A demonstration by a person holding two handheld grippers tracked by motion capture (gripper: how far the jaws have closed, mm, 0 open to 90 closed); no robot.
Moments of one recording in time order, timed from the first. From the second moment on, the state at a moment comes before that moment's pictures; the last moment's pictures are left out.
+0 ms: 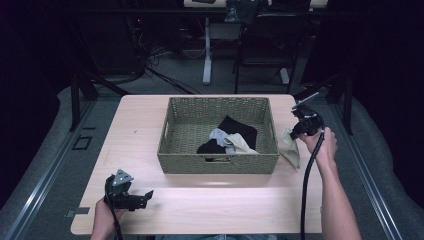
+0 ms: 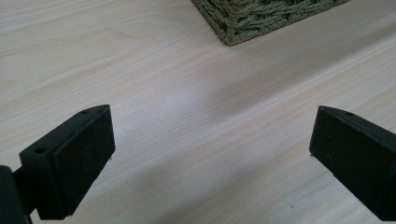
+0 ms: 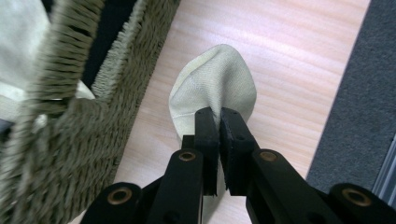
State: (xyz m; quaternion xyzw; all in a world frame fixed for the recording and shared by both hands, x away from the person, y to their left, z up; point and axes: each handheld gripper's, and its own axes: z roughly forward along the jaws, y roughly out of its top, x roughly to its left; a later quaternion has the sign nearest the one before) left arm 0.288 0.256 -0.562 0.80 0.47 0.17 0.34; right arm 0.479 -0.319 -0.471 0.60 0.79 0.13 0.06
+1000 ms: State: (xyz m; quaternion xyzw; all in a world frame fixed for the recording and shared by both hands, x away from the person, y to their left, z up) left arm 0.289 0.256 -0.563 0.80 0.47 0.17 0.34; right arm 0.469 -0.308 -0.432 0.59 0.78 0.18 0.09
